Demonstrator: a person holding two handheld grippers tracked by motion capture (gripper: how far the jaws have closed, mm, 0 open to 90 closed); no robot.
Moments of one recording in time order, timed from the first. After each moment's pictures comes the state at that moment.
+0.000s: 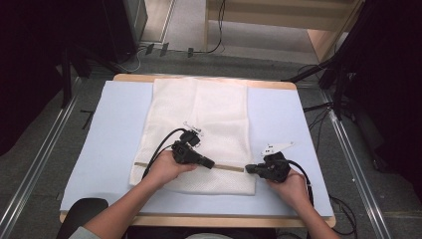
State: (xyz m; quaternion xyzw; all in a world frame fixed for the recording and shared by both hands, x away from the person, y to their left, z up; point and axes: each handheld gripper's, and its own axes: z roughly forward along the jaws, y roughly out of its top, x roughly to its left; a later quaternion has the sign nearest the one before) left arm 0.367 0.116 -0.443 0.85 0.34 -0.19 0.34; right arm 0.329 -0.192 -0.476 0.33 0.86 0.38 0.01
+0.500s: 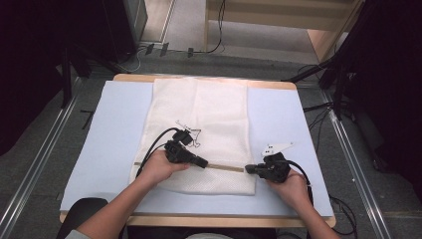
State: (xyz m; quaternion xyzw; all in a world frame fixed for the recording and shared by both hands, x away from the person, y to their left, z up) left arm 0.368 0.138 -0.440 0.85 0.35 -0.20 0.35; right arm 0.328 -0.192 -0.476 0.32 0.86 0.38 0.01
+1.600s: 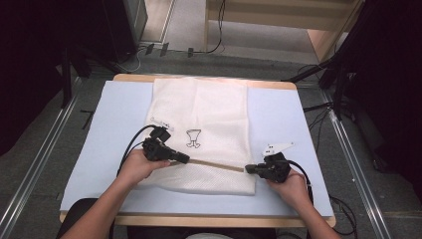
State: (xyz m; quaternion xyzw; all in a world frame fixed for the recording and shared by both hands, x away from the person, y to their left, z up) left arm 0.362 0.196 -0.425 0.84 0.37 -0.17 0.37; right arm 0.328 -0.194 -0.477 0.32 0.86 0.39 0.01
